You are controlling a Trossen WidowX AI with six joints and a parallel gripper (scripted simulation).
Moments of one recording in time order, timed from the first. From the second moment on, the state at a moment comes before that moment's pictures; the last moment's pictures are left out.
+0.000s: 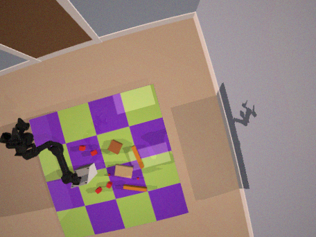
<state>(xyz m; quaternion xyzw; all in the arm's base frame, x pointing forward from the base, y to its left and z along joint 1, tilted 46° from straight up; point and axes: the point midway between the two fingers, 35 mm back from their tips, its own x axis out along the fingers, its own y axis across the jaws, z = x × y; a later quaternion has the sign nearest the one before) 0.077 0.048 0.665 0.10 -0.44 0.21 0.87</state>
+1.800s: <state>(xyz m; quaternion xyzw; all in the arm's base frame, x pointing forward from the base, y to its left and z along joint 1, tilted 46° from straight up) 0.374 -0.127 0.484 0.41 -0.11 0.11 0.90</state>
